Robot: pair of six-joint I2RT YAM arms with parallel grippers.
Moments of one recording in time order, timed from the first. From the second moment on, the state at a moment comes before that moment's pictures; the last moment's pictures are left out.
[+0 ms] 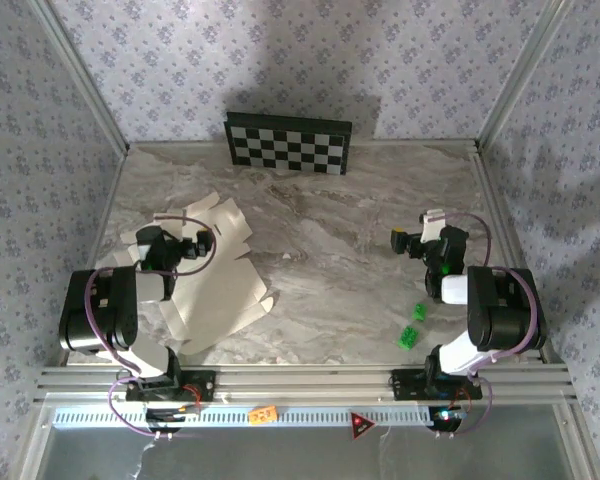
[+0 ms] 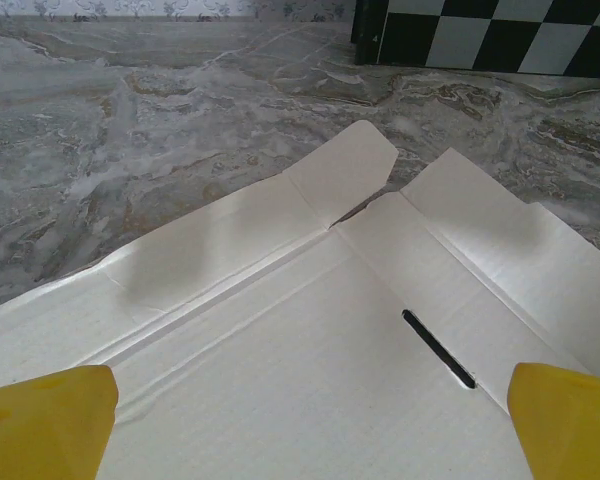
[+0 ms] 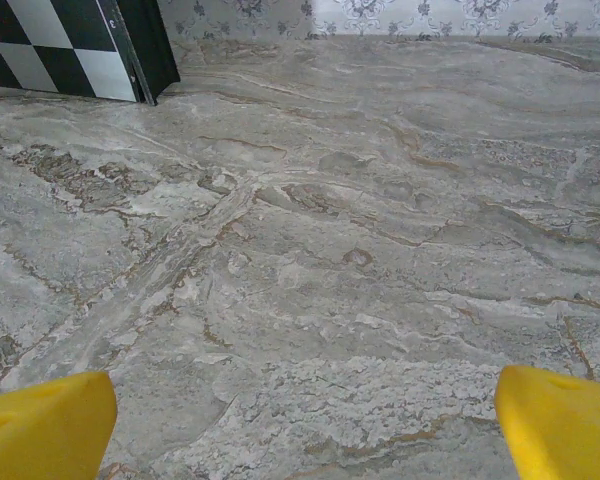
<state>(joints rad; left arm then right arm) 0.07 1.54 0.40 0.73 0.23 0.01 -0.07 1.53 0.37 0.79 -0.23 -0.06</state>
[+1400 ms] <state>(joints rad) 0.07 1.44 0.41 0.62 0.15 -0.01 -0.04 1.43 0.38 0.67 -0.14 -0.06</state>
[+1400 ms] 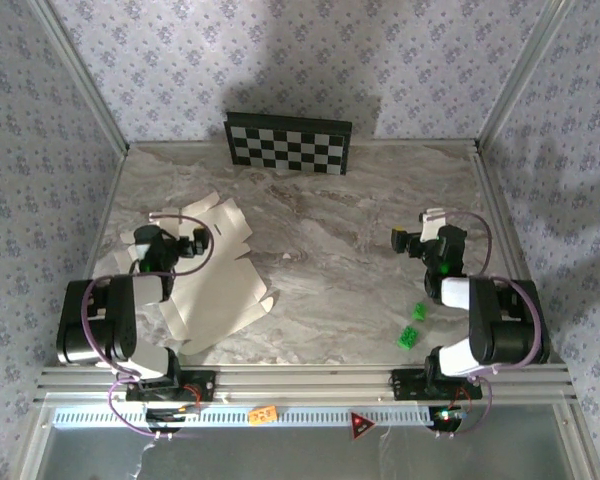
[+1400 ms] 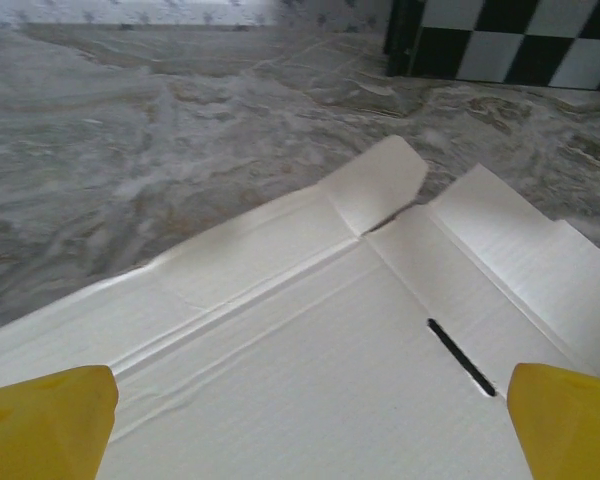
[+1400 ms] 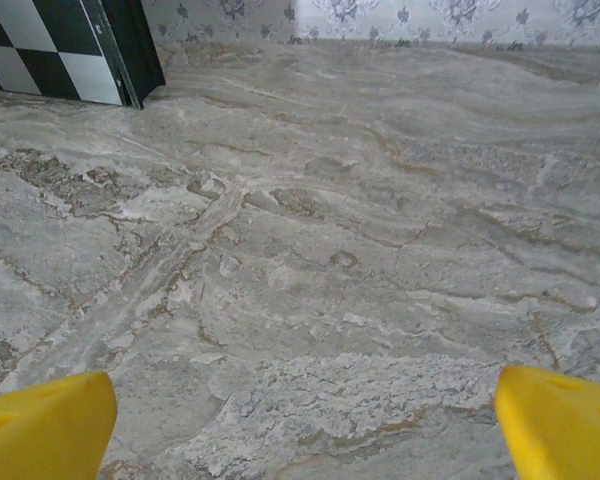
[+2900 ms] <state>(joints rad) -0.37 1.66 0.88 -0.24 0.25 -0.55 0.61 1.49 0.90 -0.27 -0.13 0.49</state>
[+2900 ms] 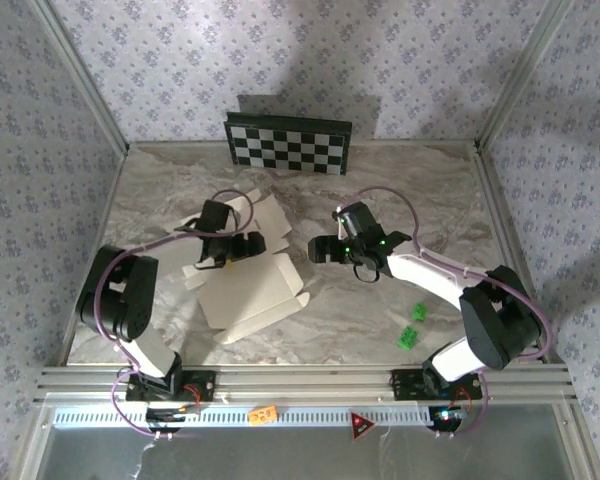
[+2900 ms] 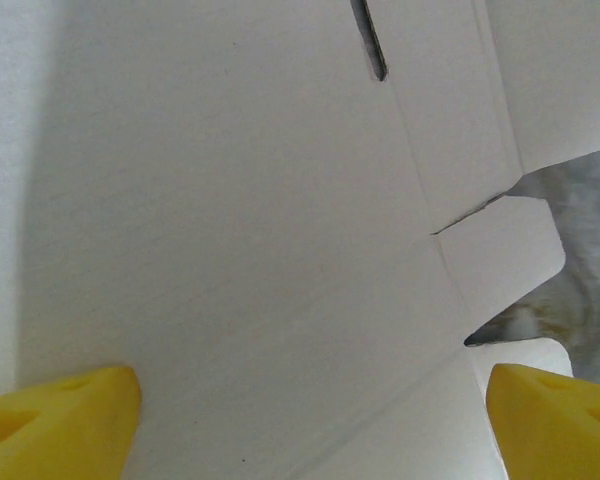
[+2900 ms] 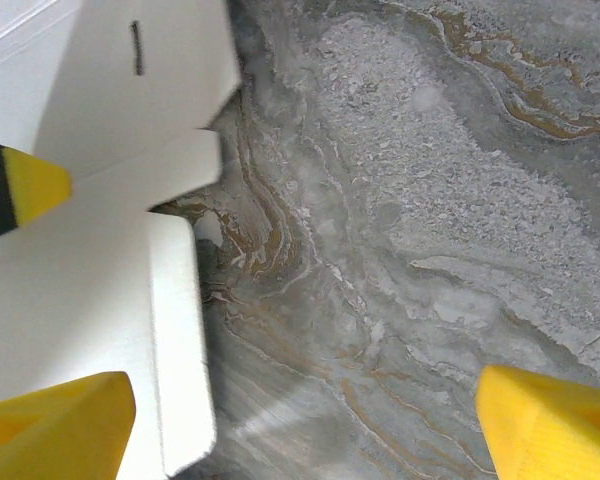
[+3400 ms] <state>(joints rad) -0.61 1.76 1.09 -0.22 0.25 -0.64 0.58 1.48 0.89 -0.28 -0.21 0.53</state>
